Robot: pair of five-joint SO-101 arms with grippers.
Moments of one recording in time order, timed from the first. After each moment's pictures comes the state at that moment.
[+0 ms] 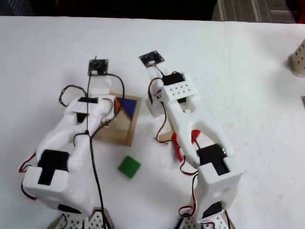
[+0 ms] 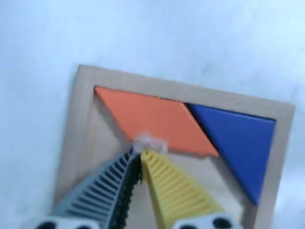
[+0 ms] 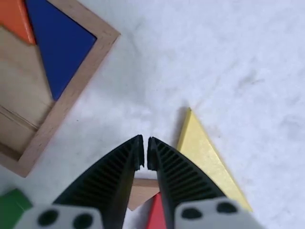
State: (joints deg) left arm -0.2 8.2 35.0 32.2 12.4; right arm -22.2 16.0 2.5 68.3 10.5
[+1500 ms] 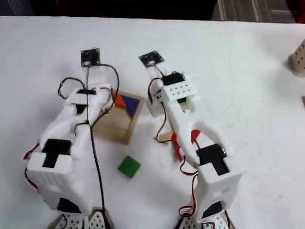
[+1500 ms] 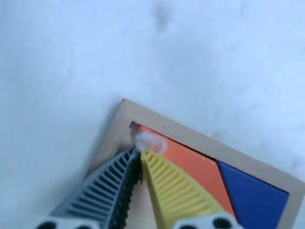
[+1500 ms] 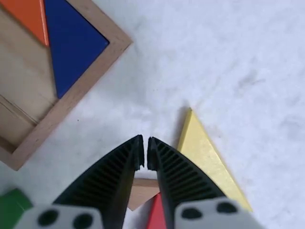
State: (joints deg) left arm -2.4 17.1 25.0 27.6 18.1; right arm -22.2 16.0 2.5 68.3 10.5
